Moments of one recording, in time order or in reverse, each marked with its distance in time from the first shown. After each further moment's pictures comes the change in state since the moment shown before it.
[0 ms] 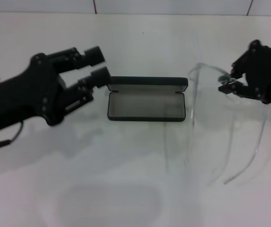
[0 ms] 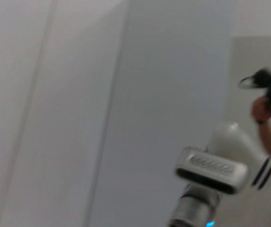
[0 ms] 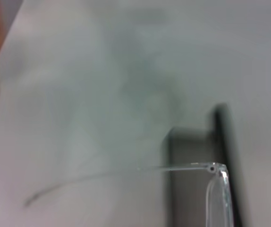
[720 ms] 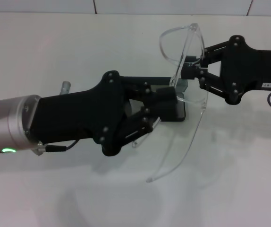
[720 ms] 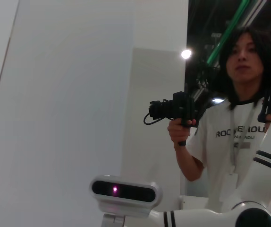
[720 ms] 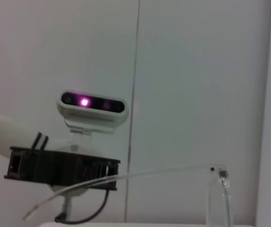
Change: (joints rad) left arm -0.210 -0.001 0.199 -0.220 -0.043 0.093 0.135; right arm -0.124 -0.001 -0.032 0.548 0.782 0.135 -0.460
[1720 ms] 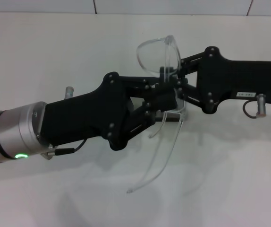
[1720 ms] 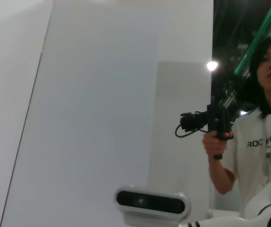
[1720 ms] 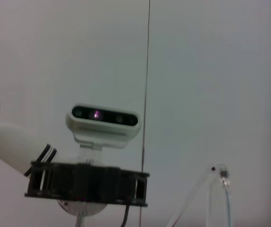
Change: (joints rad) left arm -0.022 -0.002 0.041 -0.167 -0.077 -0.036 0.138; right arm 0.053 0.006 -0.116 0.132 0.083 0.056 -0.081
